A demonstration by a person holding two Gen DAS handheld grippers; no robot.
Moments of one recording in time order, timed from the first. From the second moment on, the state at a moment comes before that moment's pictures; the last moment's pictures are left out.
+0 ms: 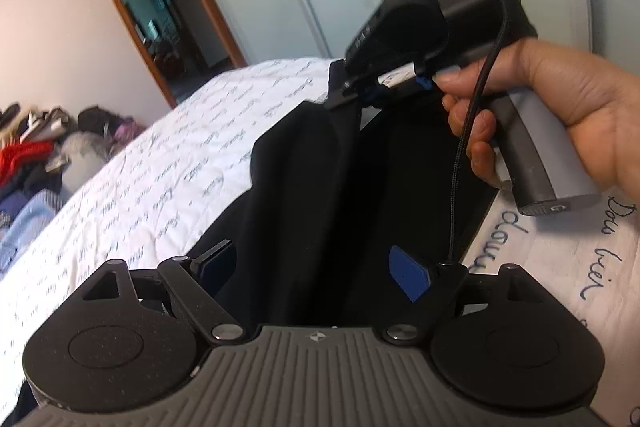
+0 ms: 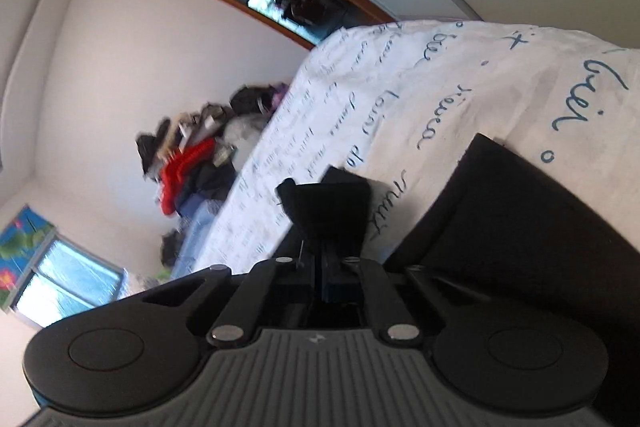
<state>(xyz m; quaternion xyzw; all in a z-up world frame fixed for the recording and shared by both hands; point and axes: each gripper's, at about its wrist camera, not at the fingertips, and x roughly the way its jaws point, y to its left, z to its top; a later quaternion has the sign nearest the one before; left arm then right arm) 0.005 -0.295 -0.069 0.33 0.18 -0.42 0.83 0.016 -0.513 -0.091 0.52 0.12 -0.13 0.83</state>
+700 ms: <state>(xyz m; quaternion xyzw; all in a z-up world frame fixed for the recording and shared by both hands) -0.004 -0.293 -0.077 0.30 0.22 -0.46 0.81 -0.111 -0.479 -0.080 0.52 0.07 -0.22 0.82</state>
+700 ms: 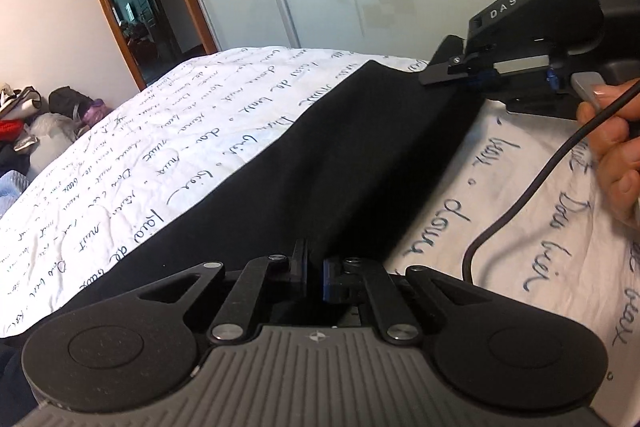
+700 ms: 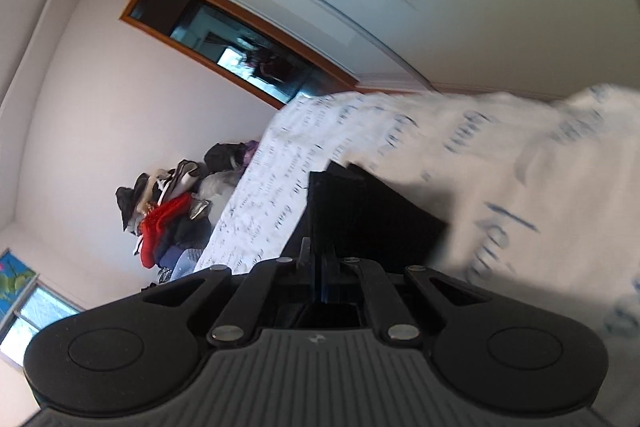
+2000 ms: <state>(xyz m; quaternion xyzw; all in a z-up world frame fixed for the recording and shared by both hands) 0.145 -0.002 -0.010 0.10 0.35 -0.11 0.92 0.294 -0.224 -0.038 0.08 0.39 0.29 0.87</state>
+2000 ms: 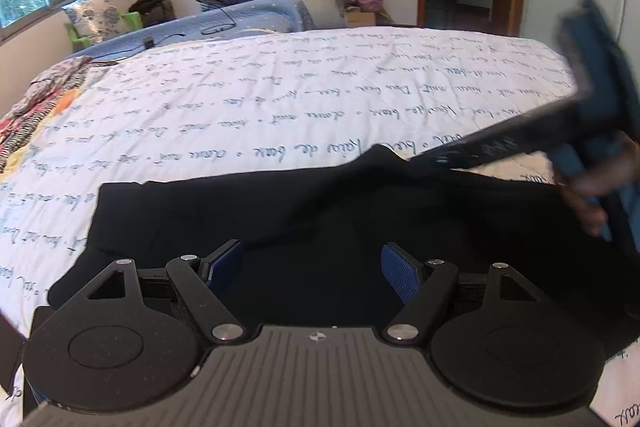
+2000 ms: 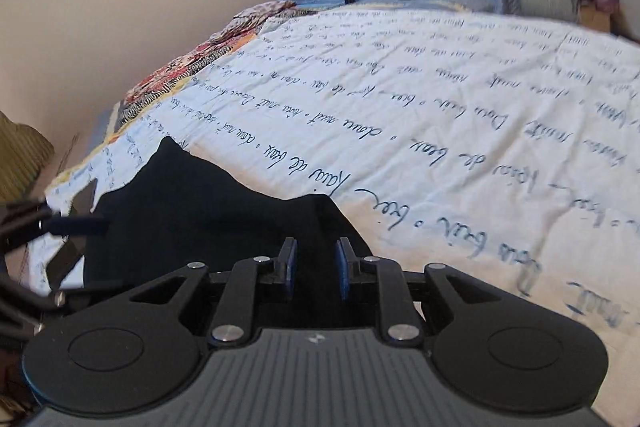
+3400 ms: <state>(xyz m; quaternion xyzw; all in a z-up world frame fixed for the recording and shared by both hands) 0.163 -0.195 -0.059 0.25 0.30 -0.22 0.89 0.130 -0.376 -0.027 0.02 0.37 0.05 0.93</state>
